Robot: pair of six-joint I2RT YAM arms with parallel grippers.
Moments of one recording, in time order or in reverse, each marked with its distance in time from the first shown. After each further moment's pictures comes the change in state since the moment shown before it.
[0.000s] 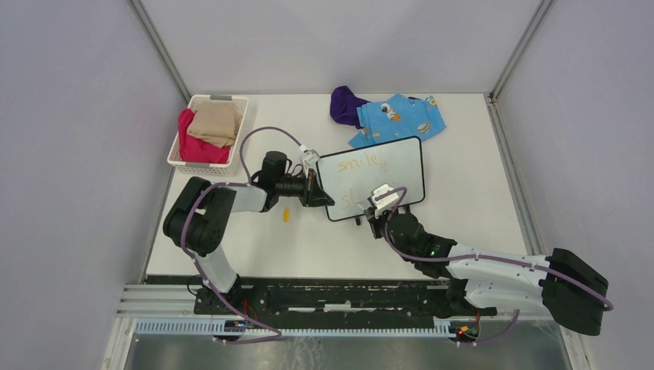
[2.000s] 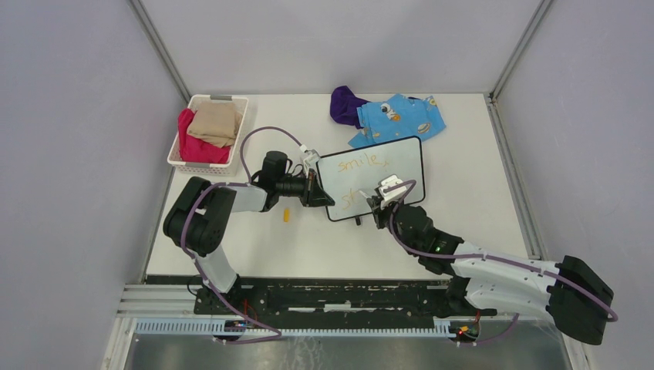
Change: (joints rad) left arm -0.003 0.000 0.003 -0.008 -0.001 0.002; right arm -0.063 -0.046 0.032 0.020 -0.024 -0.048
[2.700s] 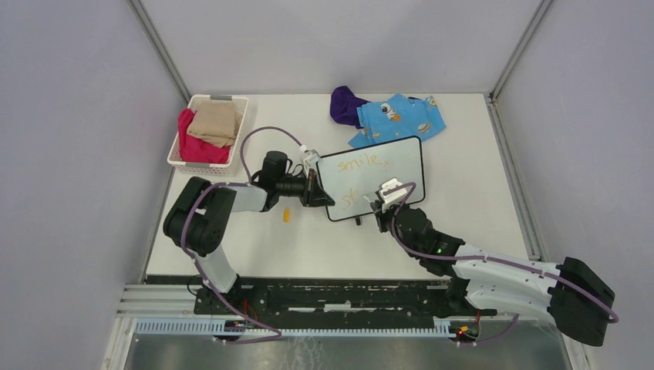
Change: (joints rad) left arm -0.001 0.000 0.001 -0.002 0.000 0.001; right arm -0.003 -0.033 -0.028 -0.054 0.008 0.008
